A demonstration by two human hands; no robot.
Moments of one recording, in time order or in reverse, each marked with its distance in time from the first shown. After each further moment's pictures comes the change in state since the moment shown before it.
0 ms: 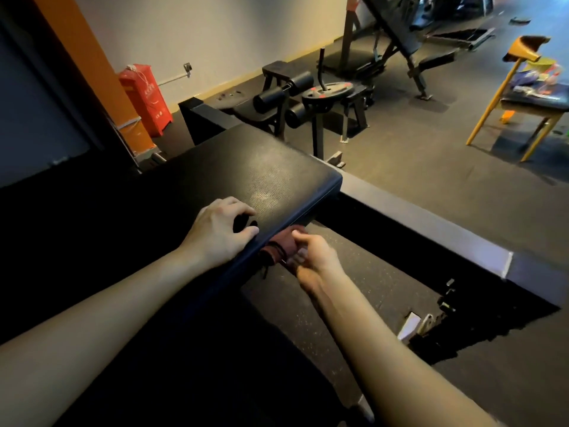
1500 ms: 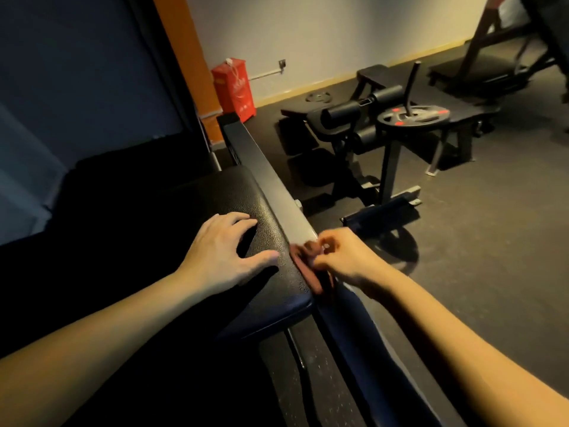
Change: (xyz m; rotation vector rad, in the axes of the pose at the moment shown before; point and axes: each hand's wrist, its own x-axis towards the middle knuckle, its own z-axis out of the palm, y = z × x) left_hand 0.198 0.049 0.068 0.198 0.050 -0.392; right_hand 0.217 -0.259 0.022 -1.390 -0.694 -0.501
